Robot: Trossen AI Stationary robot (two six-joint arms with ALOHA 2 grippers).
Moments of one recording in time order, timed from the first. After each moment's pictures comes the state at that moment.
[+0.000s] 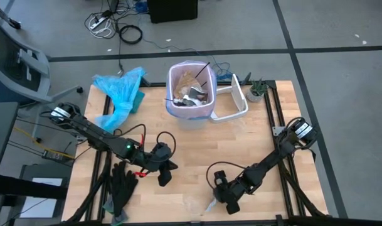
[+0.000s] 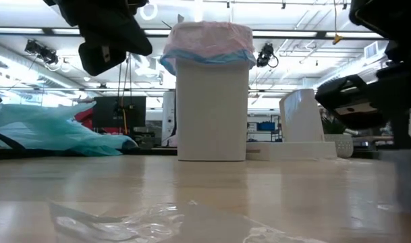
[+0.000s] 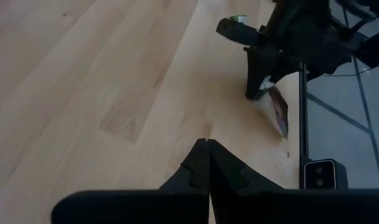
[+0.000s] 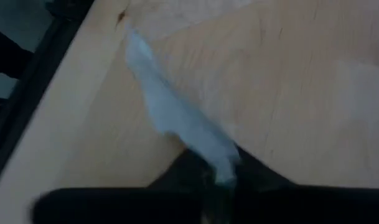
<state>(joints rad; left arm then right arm) -0.45 1.42 0.86 -0.13 -0.28 -0.82 0.71 1.93 0.99 -0.11 0.17 0.37</state>
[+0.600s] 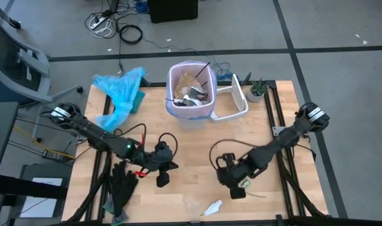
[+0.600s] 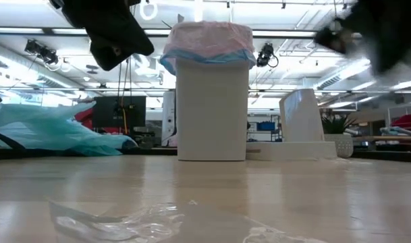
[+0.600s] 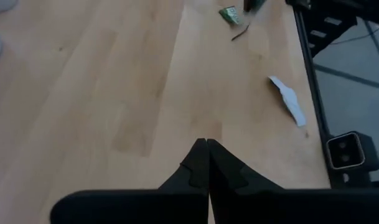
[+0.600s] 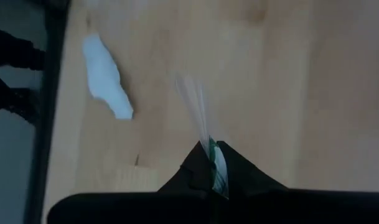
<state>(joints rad) -0.44 1.42 0.86 -0.13 -0.27 -0.58 0.56 1.63 1.20 -0.69 0.08 0.43</state>
